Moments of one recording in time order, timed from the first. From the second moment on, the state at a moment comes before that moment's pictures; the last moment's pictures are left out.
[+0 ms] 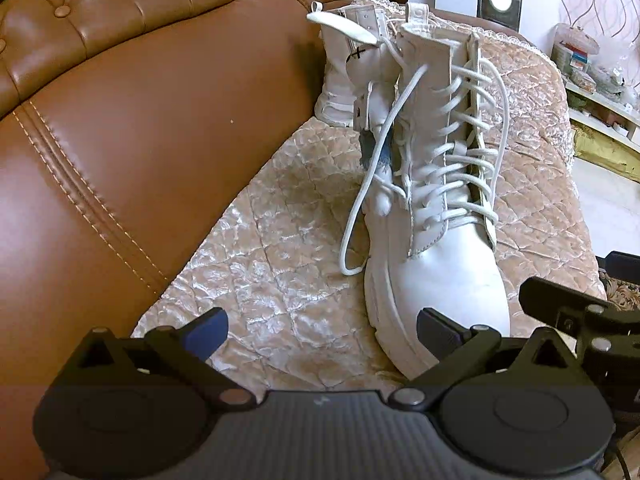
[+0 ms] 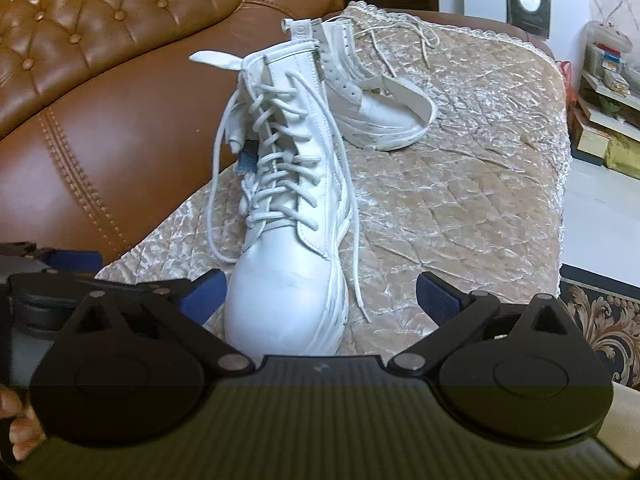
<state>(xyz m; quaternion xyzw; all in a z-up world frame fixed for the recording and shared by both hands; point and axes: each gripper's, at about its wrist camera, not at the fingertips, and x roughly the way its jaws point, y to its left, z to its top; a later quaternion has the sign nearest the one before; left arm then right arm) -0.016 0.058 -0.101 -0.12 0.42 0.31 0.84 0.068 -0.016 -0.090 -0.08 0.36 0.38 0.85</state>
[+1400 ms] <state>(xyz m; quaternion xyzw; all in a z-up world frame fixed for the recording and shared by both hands) -0.020 0.057 -0.109 -0.14 0.43 0.32 0.83 0.065 -0.017 -0.096 -0.08 0.36 0.37 0.85</state>
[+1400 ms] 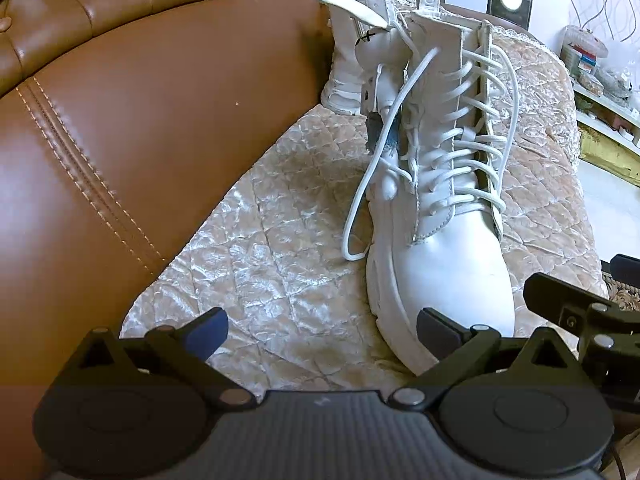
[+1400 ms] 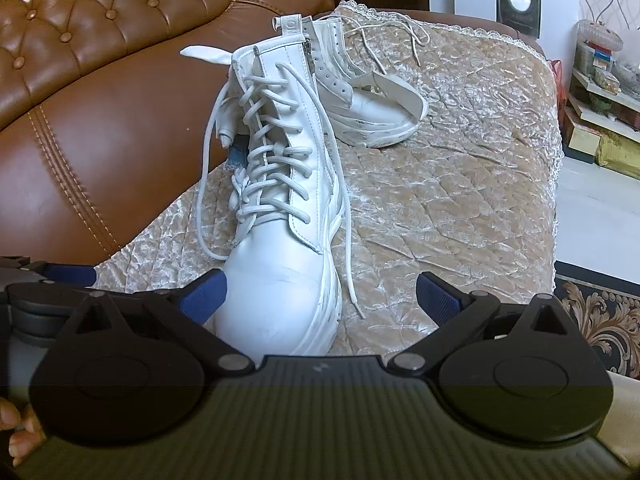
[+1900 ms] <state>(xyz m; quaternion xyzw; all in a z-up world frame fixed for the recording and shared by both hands) -0.022 0.056 -0.107 -0.13 0.43 0.32 0.83 0.058 -0.016 -0.095 -0.08 0.35 0.36 0.86</state>
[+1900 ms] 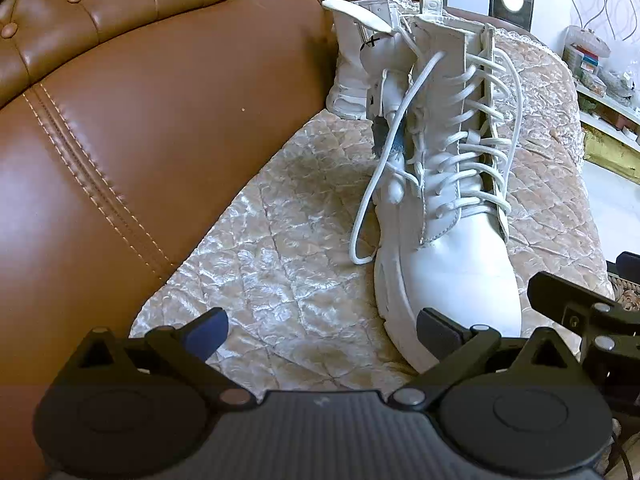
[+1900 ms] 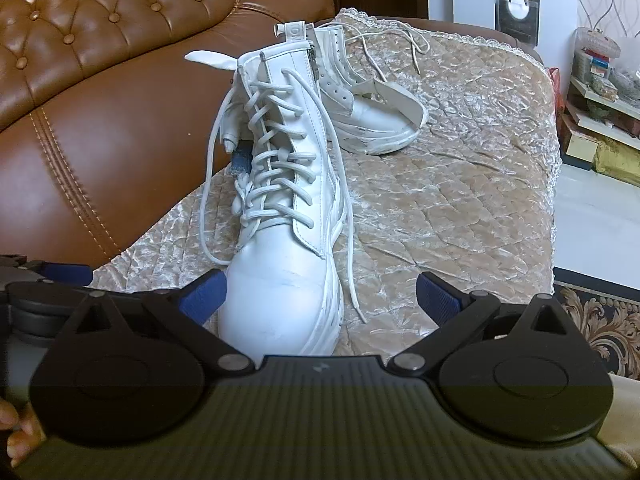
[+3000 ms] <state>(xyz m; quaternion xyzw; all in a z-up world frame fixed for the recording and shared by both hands) -0.017 0.059 -0.115 -0.13 0.43 0.33 0.83 0.056 -0.016 -0.097 -0.08 0.35 0.36 0.86</state>
